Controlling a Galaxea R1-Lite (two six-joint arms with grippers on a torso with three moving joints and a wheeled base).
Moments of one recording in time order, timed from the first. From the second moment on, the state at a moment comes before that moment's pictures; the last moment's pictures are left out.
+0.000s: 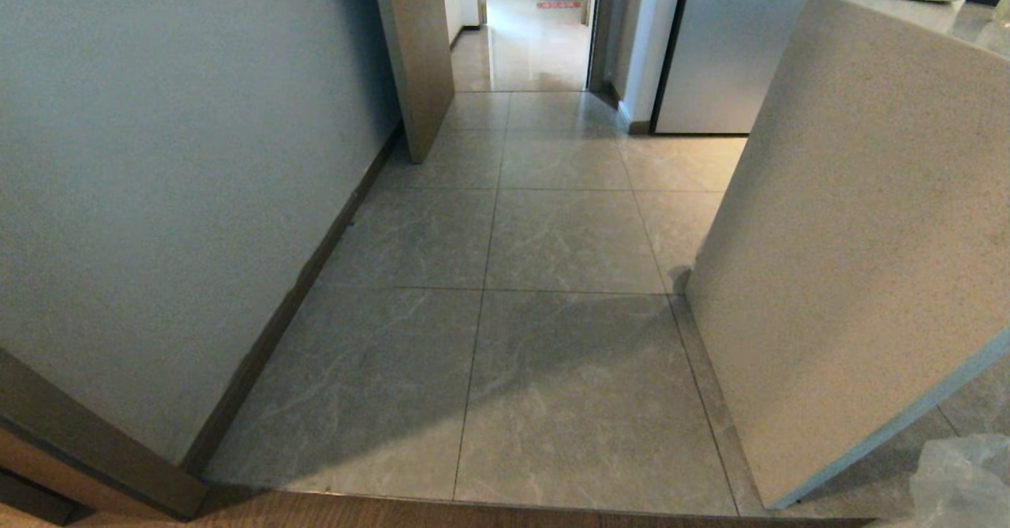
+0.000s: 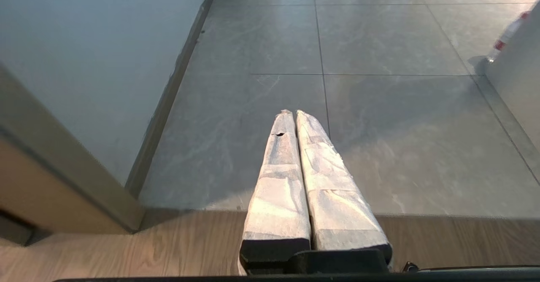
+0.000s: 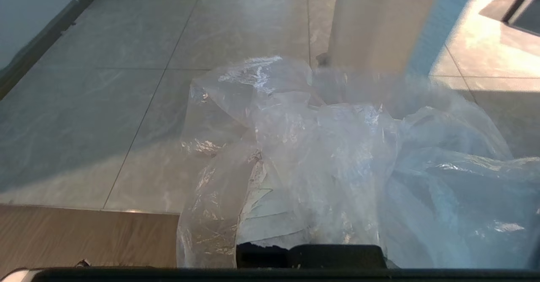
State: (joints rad) left arm 0.00 0.00 0.00 0.00 0.00 0.00; right arm 0.00 0.00 0.00 -0.01 -0.01 -0.01
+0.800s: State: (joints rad) left arm 0.00 0.00 0.00 0.00 0.00 0.00; right arm 0.00 0.00 0.00 -0.01 -0.01 -0.01
